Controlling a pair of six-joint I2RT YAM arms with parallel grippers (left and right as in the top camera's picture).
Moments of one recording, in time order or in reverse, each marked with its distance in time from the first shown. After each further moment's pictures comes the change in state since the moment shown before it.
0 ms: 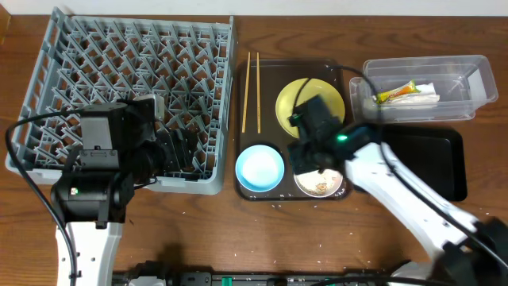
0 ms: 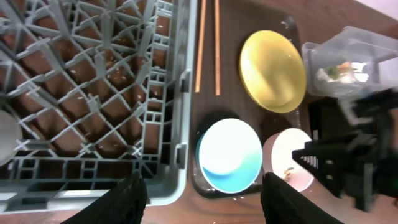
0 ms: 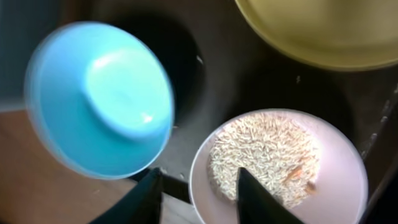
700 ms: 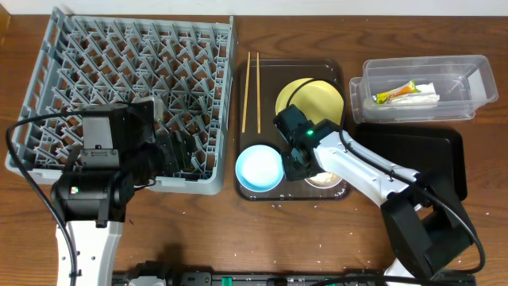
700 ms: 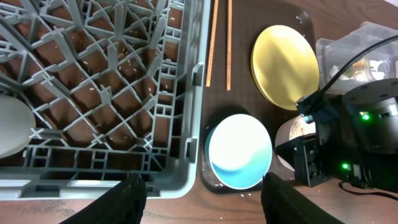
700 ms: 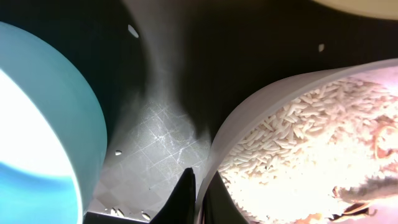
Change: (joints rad) left arm 0.000 0.003 0.000 -0.025 -0.027 0.000; right arm 0.015 0.223 0.001 0.028 0.058 0.095
